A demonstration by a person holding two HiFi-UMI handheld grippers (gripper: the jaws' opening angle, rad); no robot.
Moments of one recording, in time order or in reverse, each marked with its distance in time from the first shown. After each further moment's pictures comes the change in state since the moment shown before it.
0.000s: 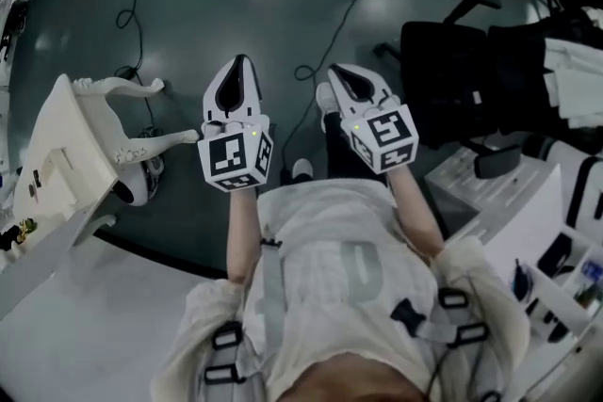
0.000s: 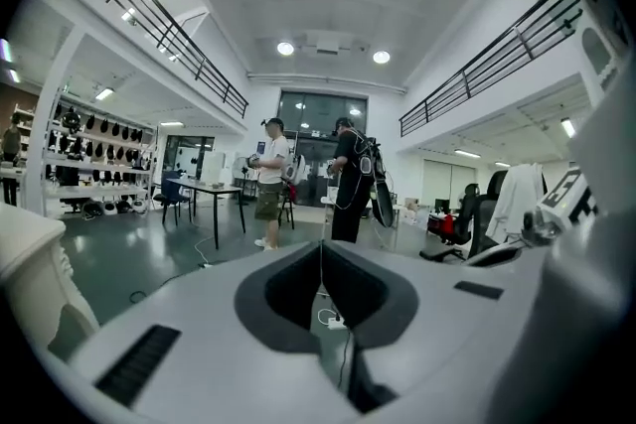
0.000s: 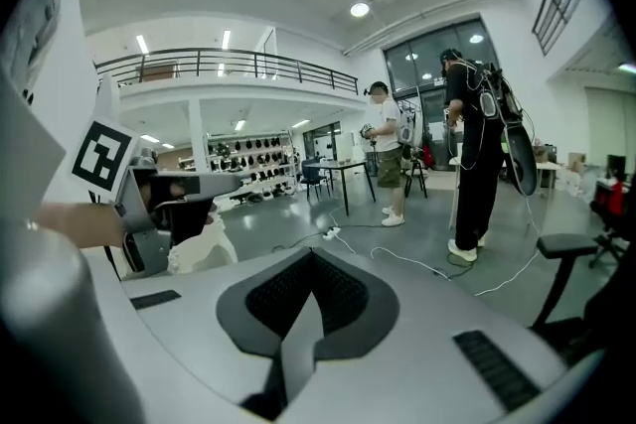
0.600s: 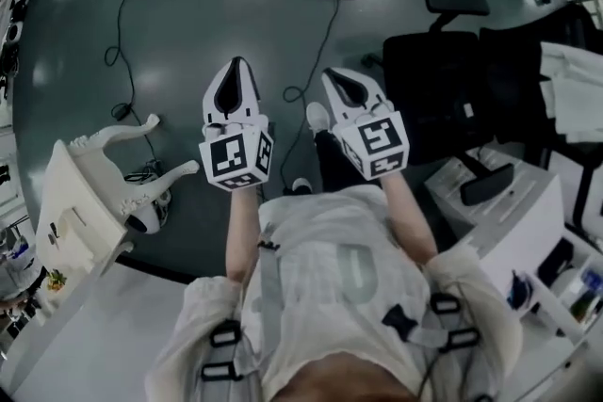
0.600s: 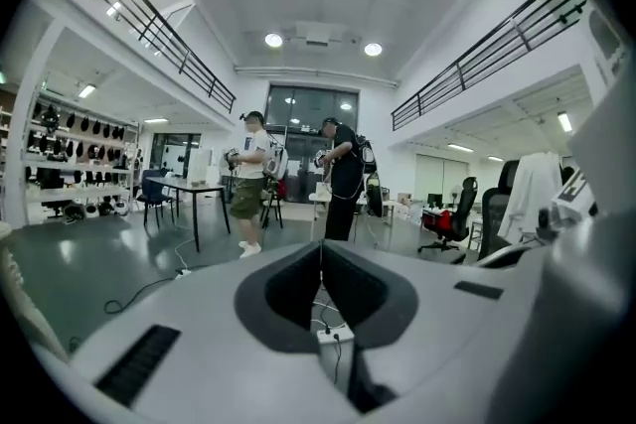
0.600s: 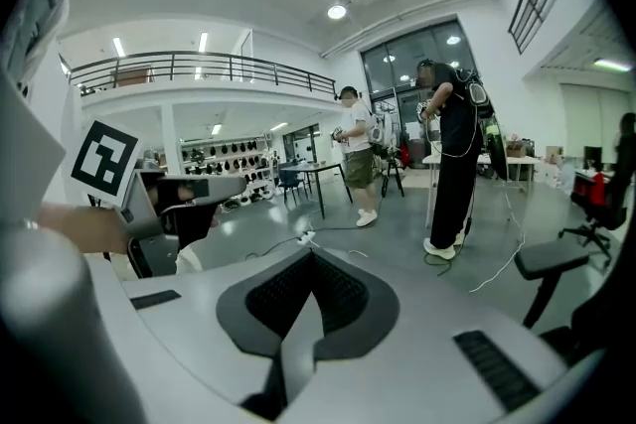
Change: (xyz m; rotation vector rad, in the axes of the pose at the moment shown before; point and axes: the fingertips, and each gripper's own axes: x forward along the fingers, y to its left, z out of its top) left arm 0.172 -0.067 0.022 0.036 0.032 -0.054; right arm 0.038 -0.149 0.027 0.064 0.021 -0.075
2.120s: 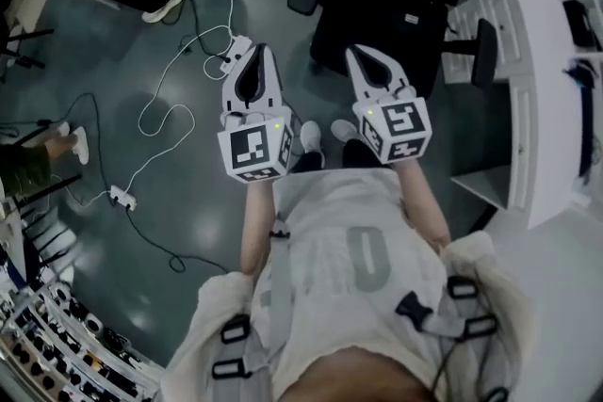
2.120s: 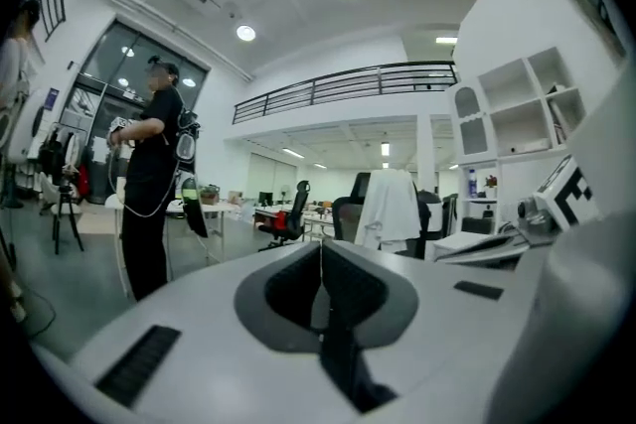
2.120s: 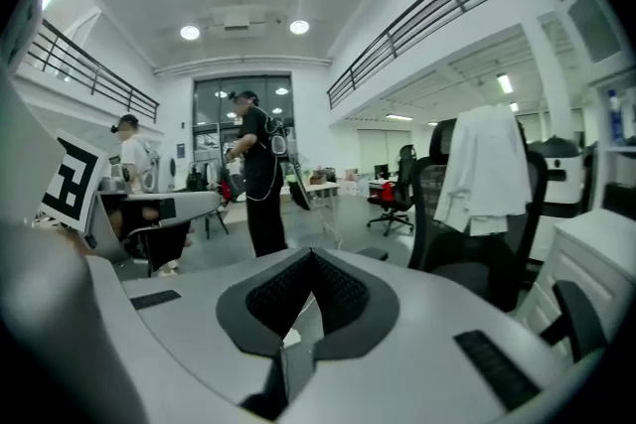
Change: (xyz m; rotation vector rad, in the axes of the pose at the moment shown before) left arm 0.206 -0.253 0.090 0.225 -0.015 -1.062; right arm -0.104 -0.213 0.047 0.406 -0.211 -1.083
